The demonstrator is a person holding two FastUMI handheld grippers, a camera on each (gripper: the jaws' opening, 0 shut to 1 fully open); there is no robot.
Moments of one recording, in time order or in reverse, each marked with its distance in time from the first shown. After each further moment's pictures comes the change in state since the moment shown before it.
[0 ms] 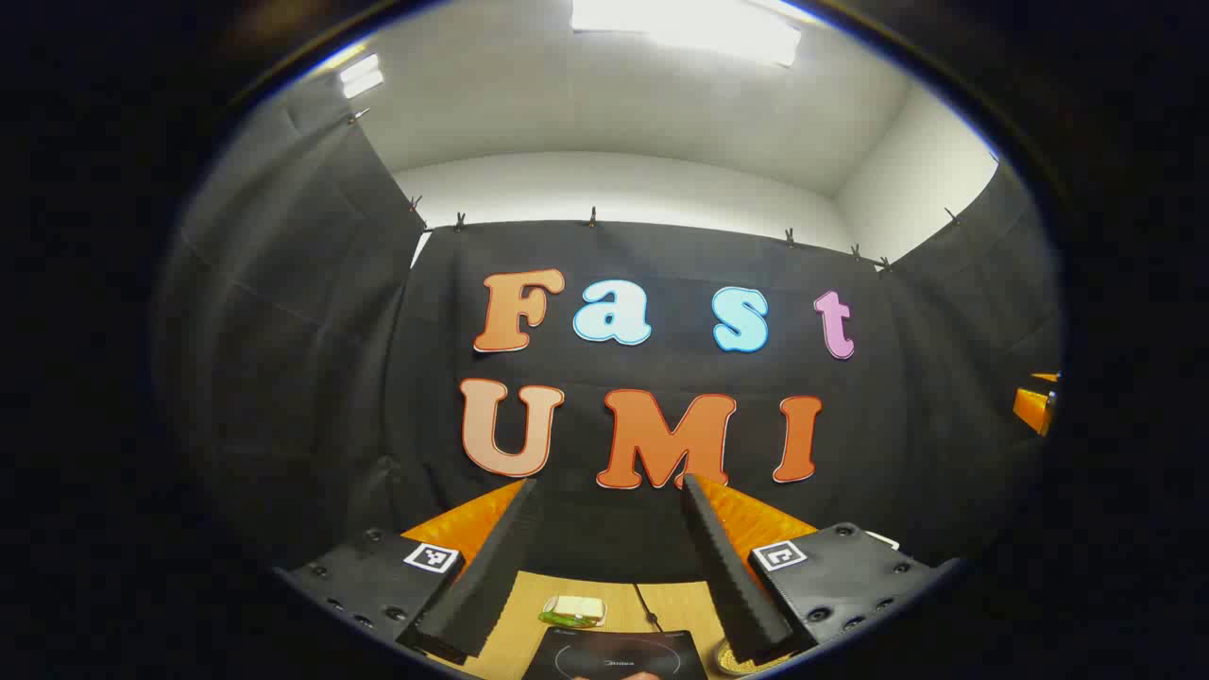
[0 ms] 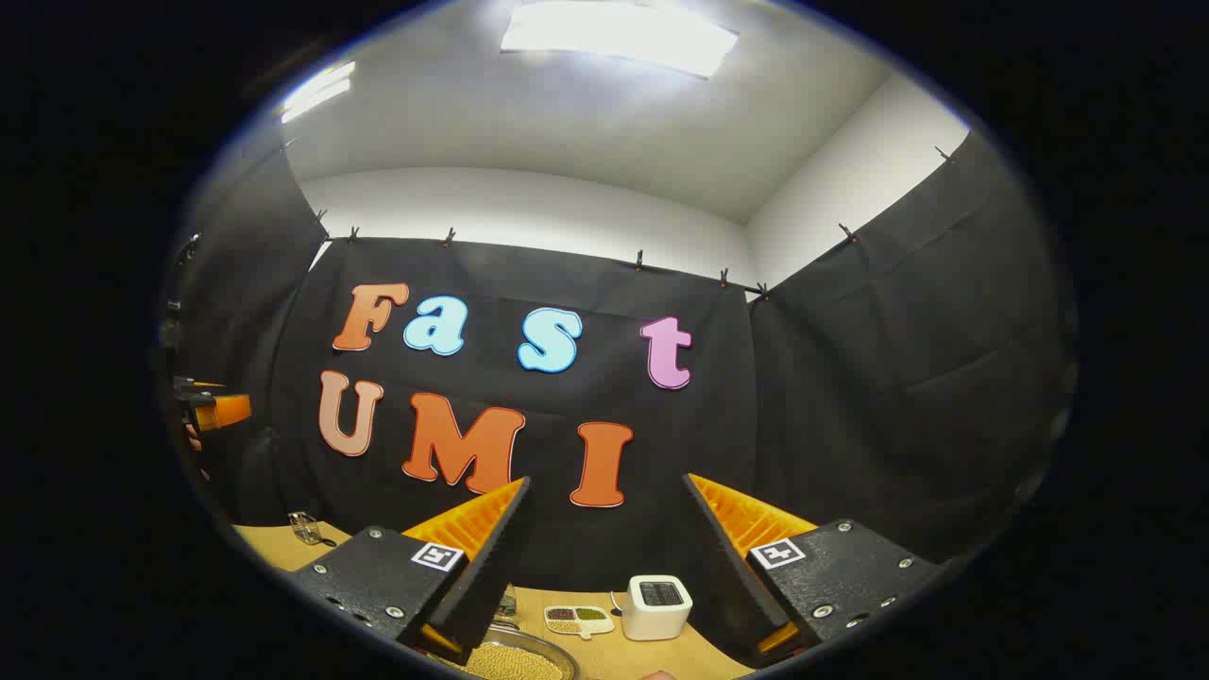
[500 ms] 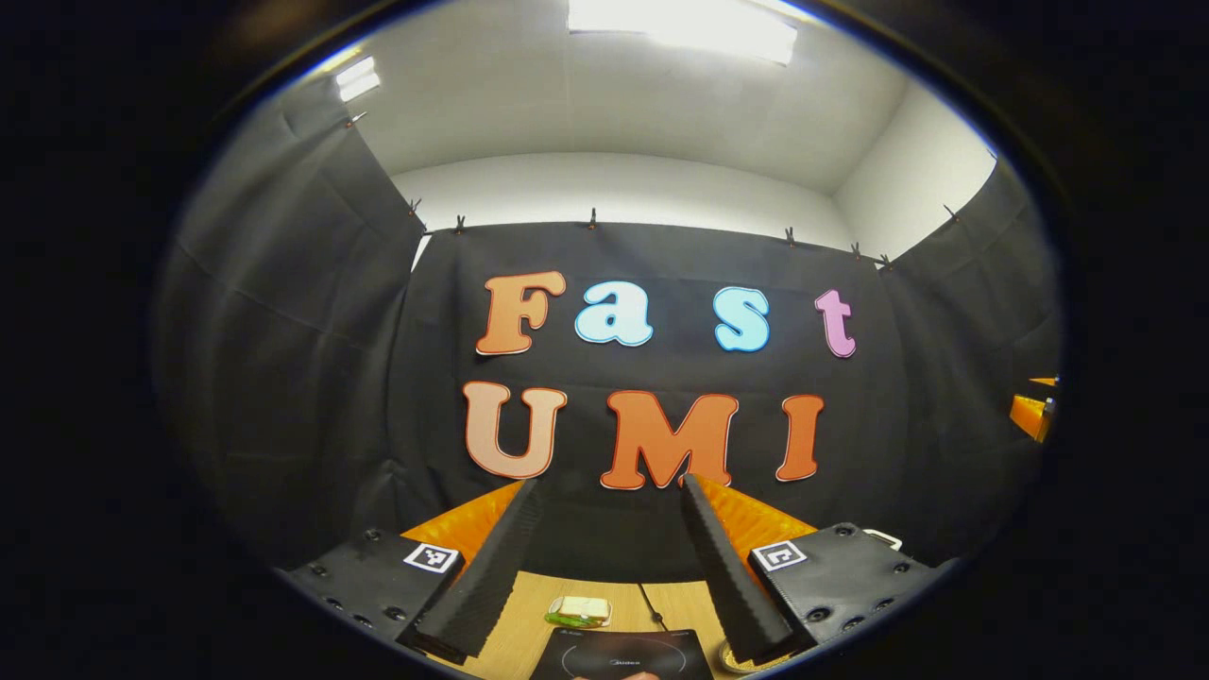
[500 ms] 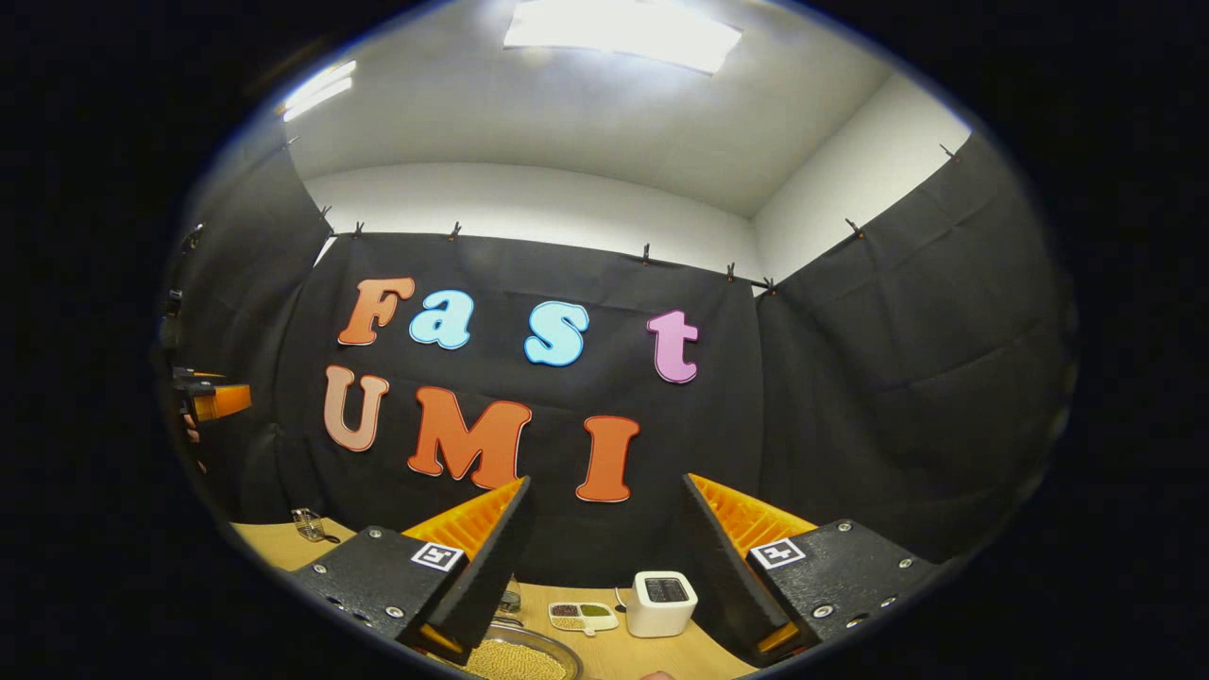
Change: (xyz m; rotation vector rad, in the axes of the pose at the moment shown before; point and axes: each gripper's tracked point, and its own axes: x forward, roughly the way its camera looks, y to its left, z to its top) left arm 0.001 0.004 0.001 0.007 -0.004 0.017; right arm 0.002 0.006 -0.007 0.006 0.022 0.020
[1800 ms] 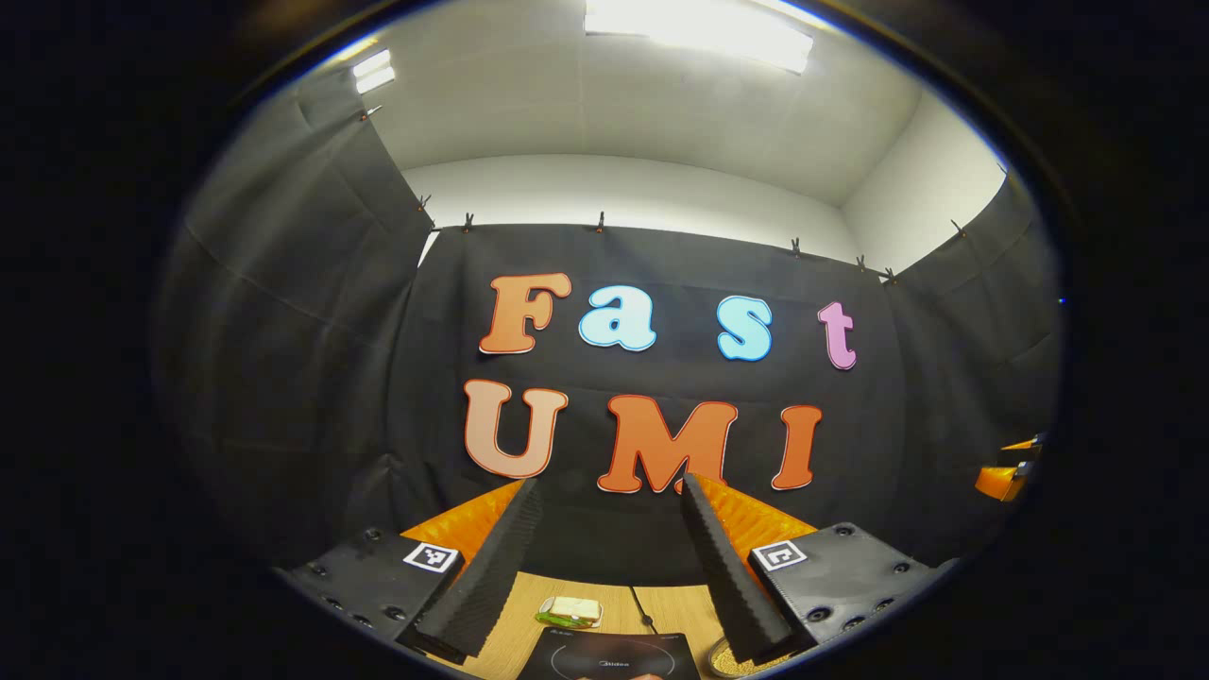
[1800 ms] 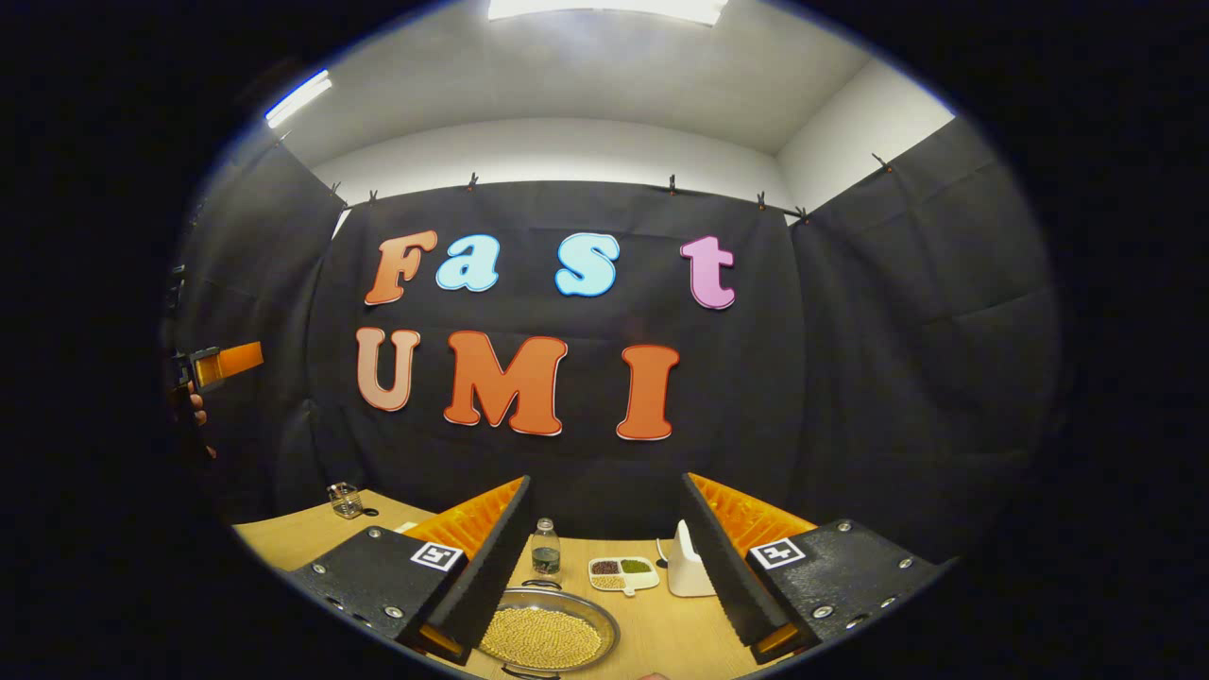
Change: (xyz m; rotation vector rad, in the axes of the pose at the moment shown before) left arm -0.005 0.009 0.002 -0.037 -0.004 0.004; right arm 0.003 0.035 -0.081 0.056 0.237 0.131
